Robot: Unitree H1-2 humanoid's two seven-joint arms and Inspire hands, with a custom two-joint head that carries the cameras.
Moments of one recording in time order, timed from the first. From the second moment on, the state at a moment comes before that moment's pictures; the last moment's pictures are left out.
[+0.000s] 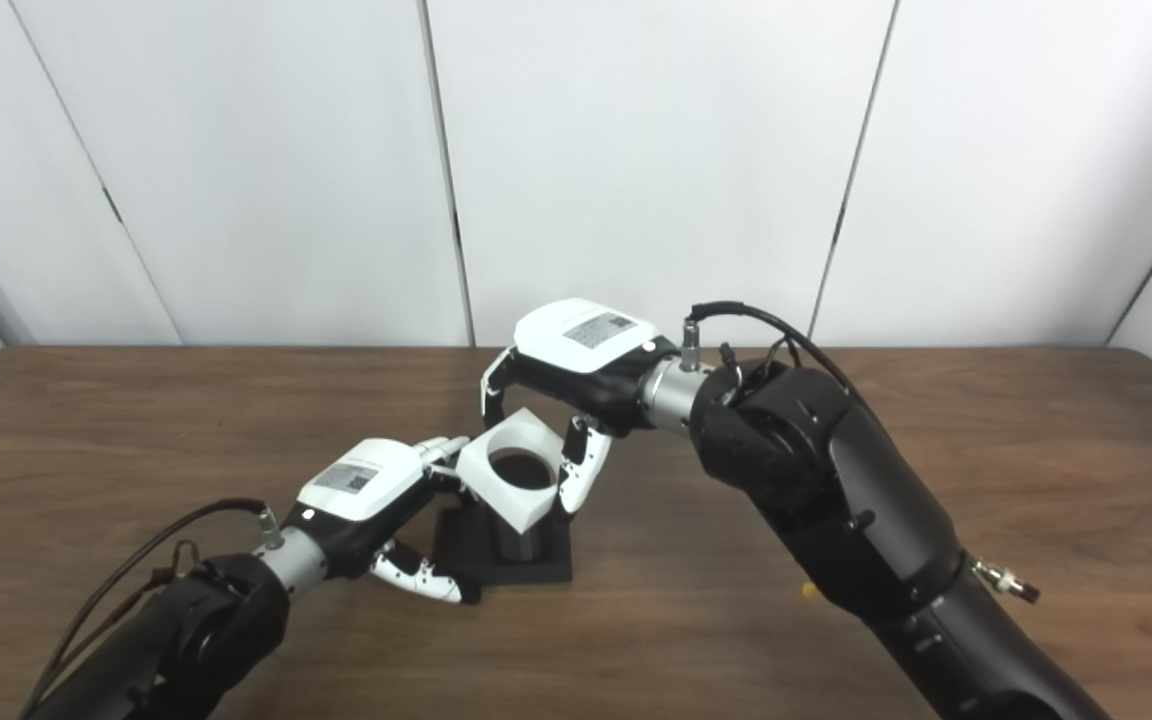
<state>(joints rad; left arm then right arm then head) -0.41 0.45 -0.56 0.07 0.76 -0.01 -0.23 -0.70 -0.34 0.42 -0.20 -0.73 0.07 0.74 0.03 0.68</state>
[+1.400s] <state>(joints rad) -0.40 0.44 -0.57 0.04 0.77 0.03 -0.26 -0.70 -0.29 0.44 -0.09 -0.75 0.07 0.71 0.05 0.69</state>
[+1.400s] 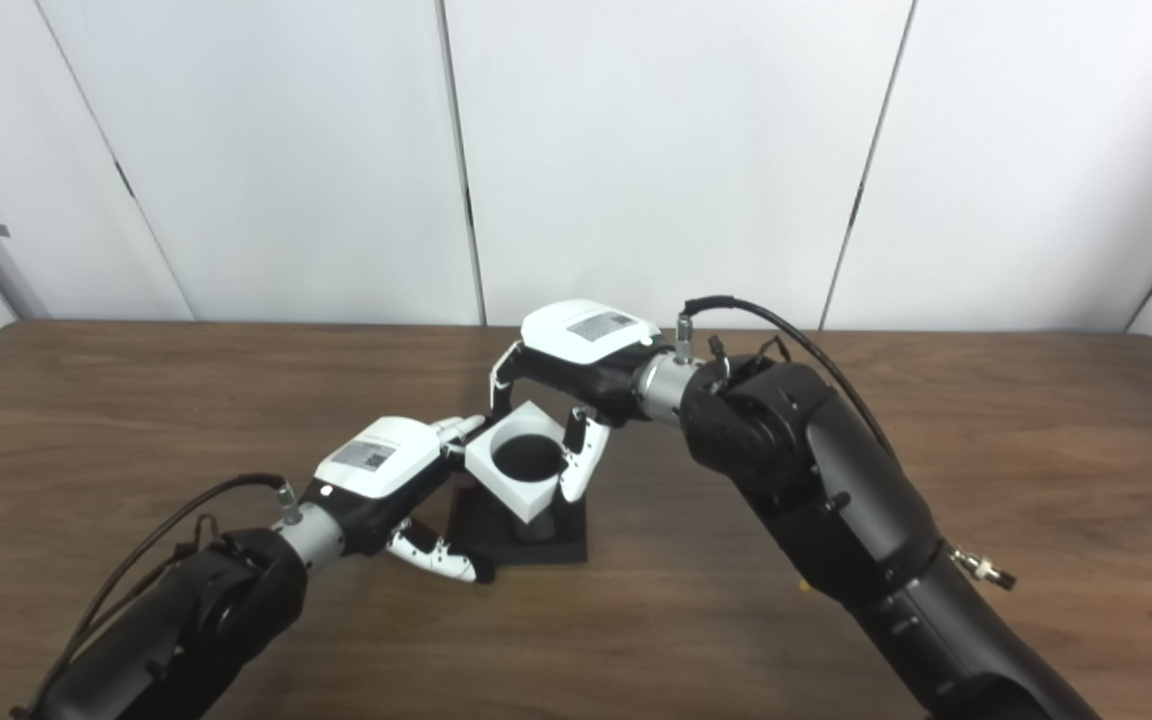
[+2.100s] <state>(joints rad) -0.41 0.43 -0.57 0.04 0.78 0.03 -0.27 -0.70 -0.29 0.48 -0.09 -0.75 0.11 0.80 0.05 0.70</state>
